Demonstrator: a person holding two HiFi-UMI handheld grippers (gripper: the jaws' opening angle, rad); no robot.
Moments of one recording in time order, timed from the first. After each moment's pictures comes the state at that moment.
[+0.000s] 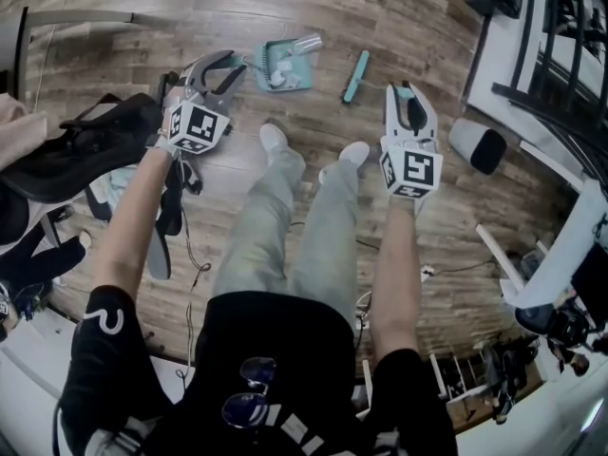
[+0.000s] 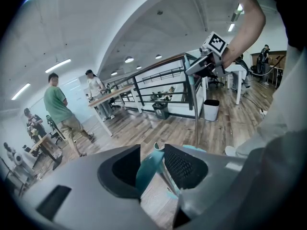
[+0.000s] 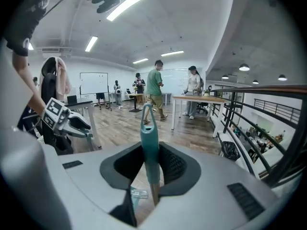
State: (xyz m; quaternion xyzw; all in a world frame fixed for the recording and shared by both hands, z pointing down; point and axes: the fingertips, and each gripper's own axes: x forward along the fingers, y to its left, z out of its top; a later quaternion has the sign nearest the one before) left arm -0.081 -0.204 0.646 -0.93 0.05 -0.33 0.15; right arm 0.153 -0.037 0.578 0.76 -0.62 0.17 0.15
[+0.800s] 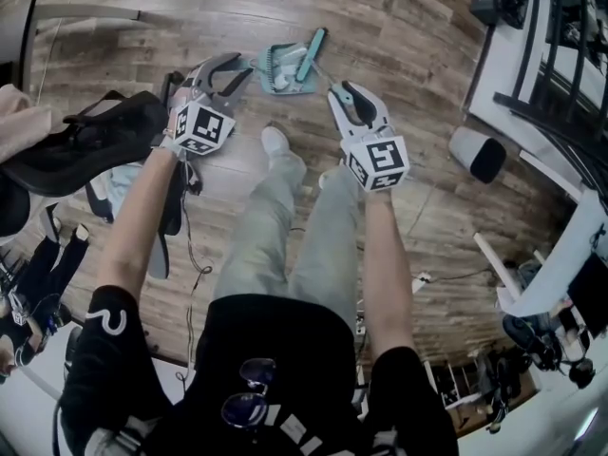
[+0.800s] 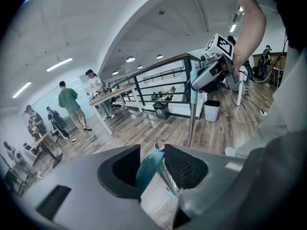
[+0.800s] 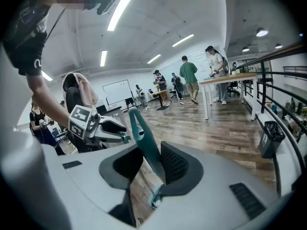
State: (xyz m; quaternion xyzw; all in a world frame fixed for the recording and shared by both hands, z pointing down) left arm -0.079 -0.203 0.645 -0.93 0.06 -0.33 0.14; right arm 0.047 -0.086 0.612 0.63 -0.73 0.25 0.08
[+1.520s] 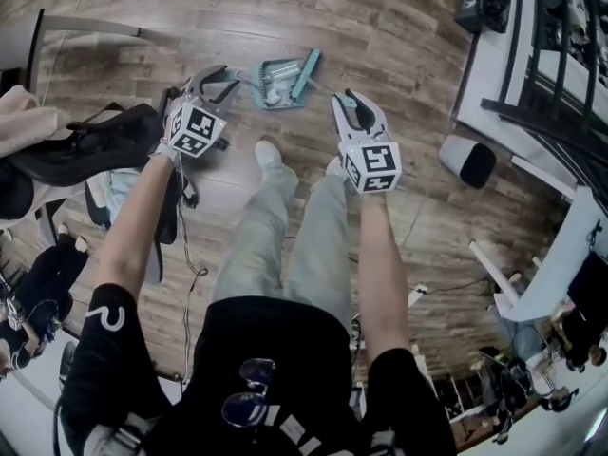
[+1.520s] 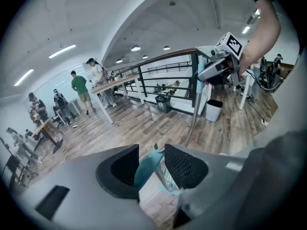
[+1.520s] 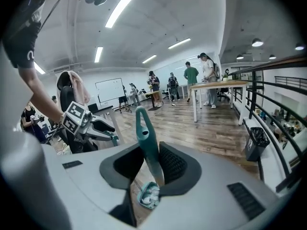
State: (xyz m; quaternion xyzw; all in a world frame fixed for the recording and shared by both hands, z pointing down) left arm -0.089 -0.200 0.646 -0.92 0.08 -0.37 0.09; right arm 0.085 -0.060 0.594 0.67 -0.70 0.23 0.10
